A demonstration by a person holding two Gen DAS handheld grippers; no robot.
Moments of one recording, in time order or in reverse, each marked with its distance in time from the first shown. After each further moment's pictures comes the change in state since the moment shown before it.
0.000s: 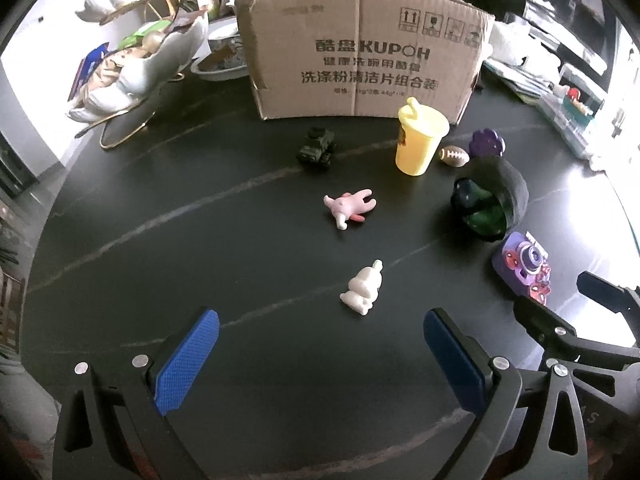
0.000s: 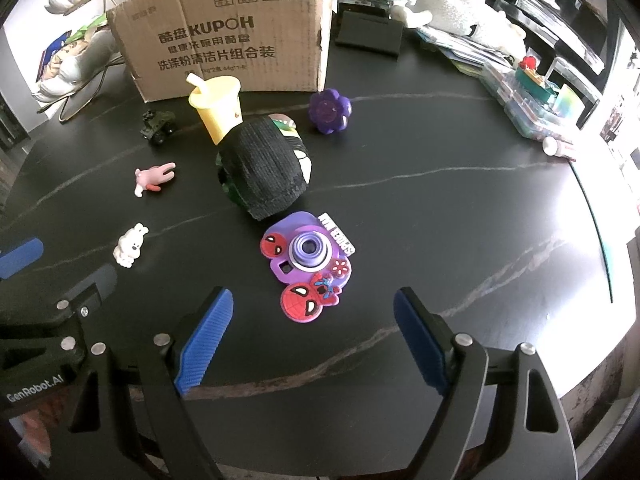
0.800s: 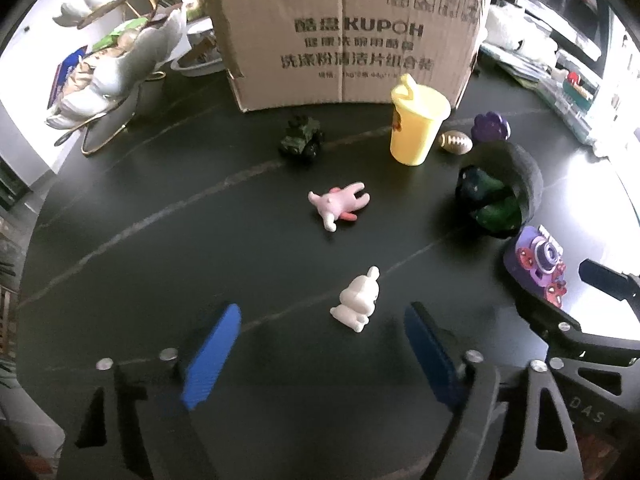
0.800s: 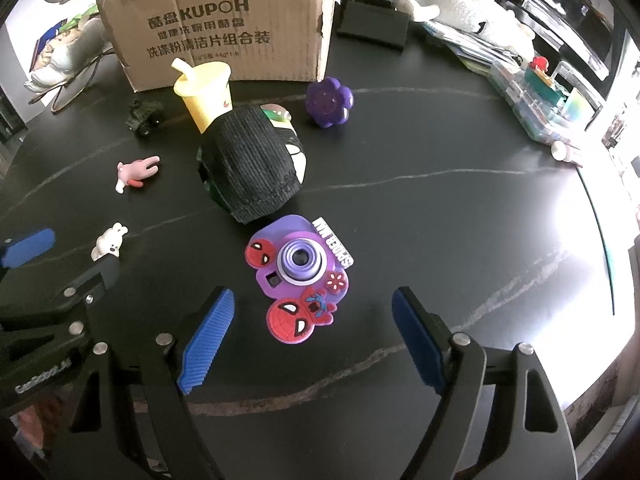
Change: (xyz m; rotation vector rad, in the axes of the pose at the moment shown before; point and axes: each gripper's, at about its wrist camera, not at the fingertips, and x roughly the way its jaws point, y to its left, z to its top) left arm 0.027 -0.008 0.005 0.037 0.037 -0.009; right arm 0.021 -0.002 0.010 -0.030 0.019 -0.011
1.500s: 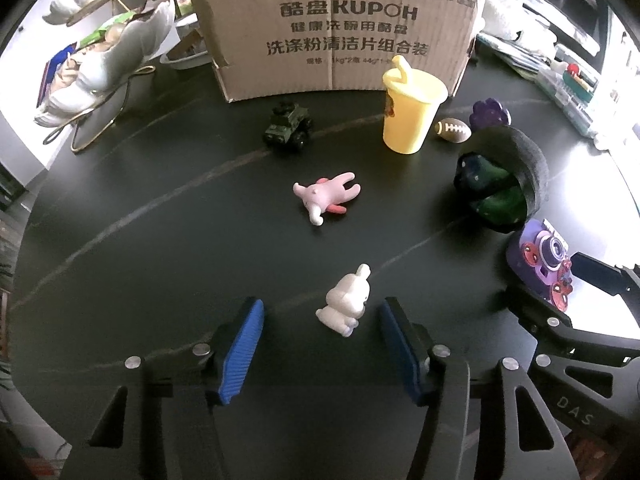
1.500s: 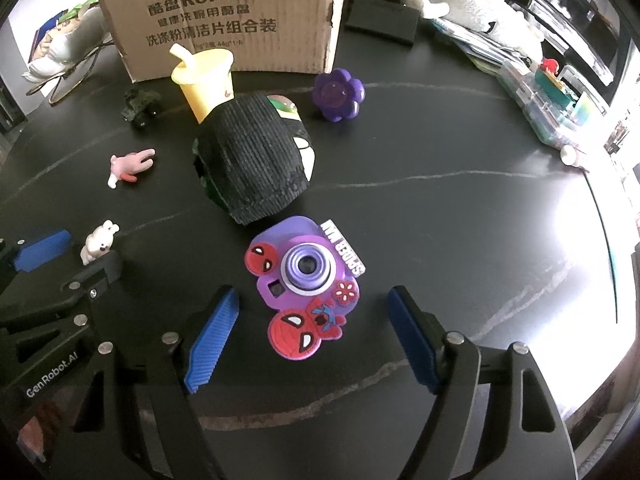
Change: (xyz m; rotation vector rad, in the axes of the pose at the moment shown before) left arm 0.008 -0.007 0.003 -0.003 0.005 -0.004; right arm 0.014 0.002 0.004 -0.014 0.007 -0.001
